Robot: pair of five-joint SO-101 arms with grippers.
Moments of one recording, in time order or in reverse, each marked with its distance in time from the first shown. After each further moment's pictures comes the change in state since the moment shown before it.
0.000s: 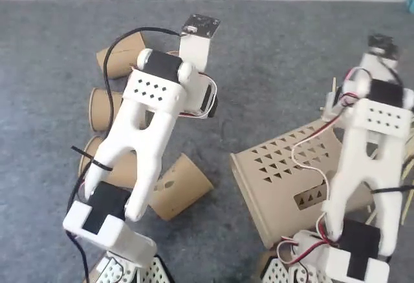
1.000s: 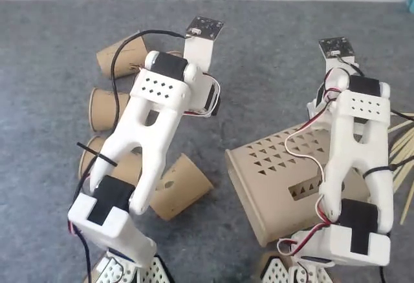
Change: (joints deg) left arm 0.0 3.5 2.1 -6.2 -0.2; right arm -2.5 10.5 3.1 -6.3 17.3
